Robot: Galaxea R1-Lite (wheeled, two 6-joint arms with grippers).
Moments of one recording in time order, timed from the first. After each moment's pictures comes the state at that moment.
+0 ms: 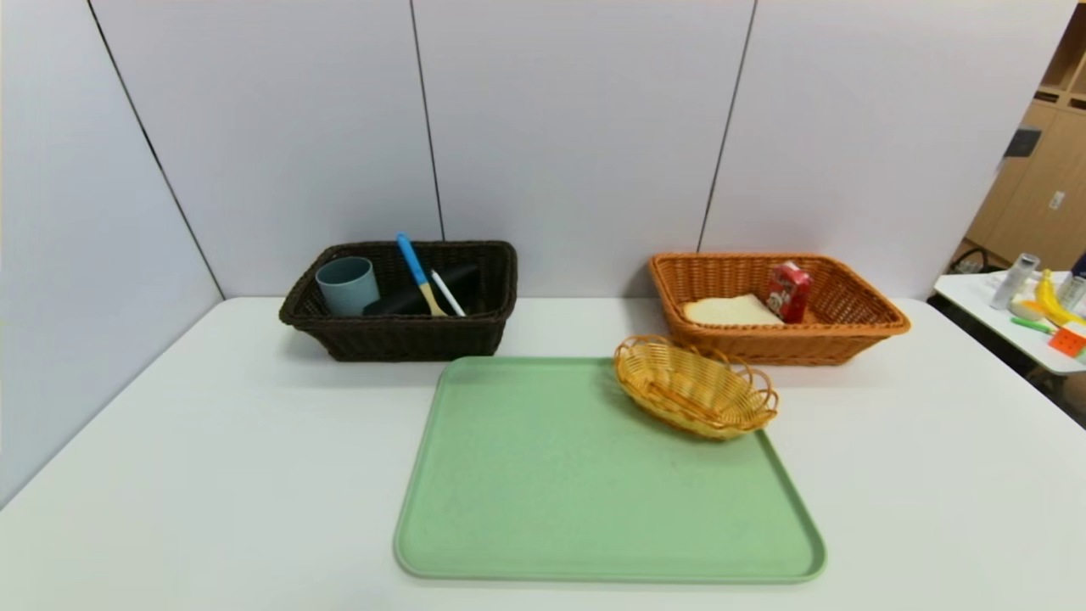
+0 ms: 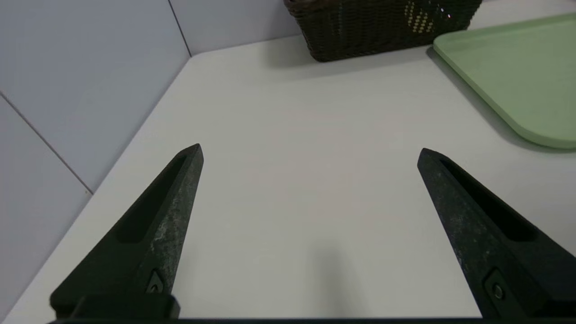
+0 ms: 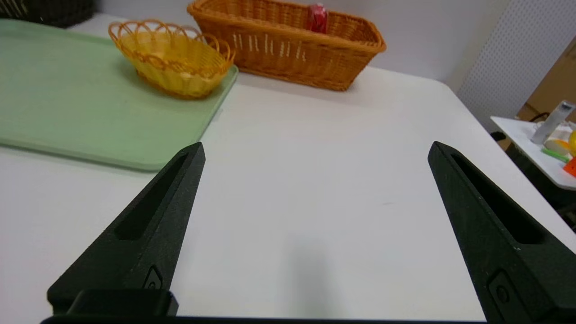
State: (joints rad) left arm 0.00 0.00 0.00 -0.05 -0.01 0.15; right arm 0.00 0.00 0.00 -0.06 0.06 -0.18
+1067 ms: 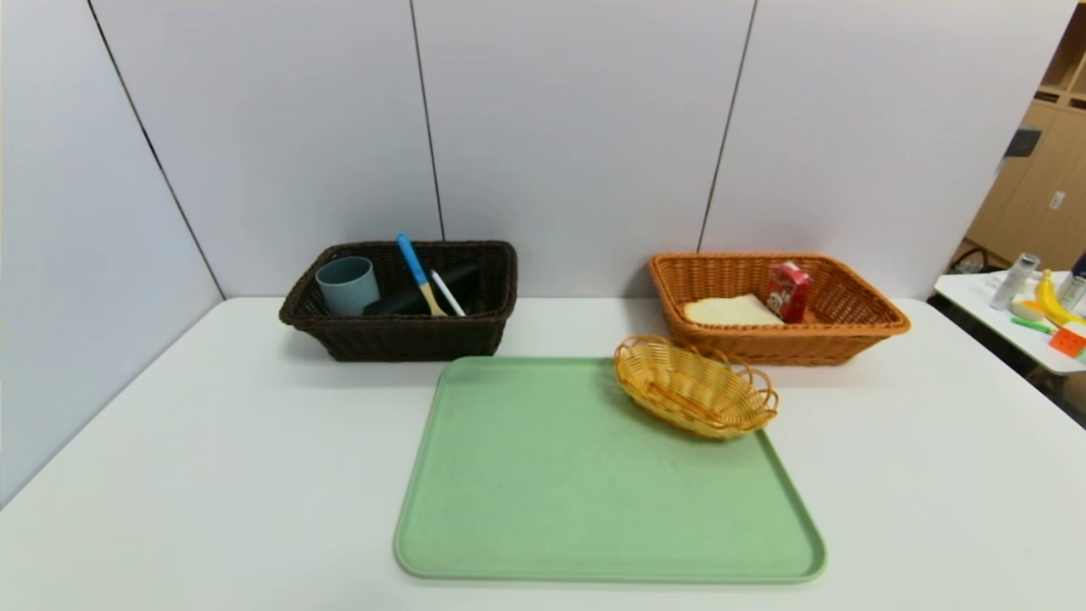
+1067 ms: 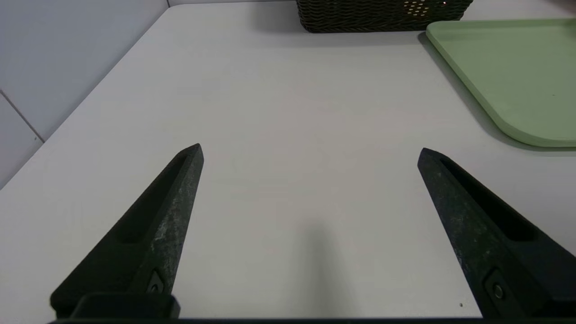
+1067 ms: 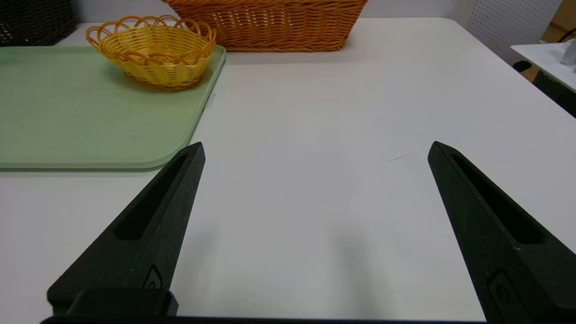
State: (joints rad) left arm 0.00 0.00 0.00 0.00 0.00 0.00; right arm 0.00 0.00 0.00 0.01 0.00 0.01
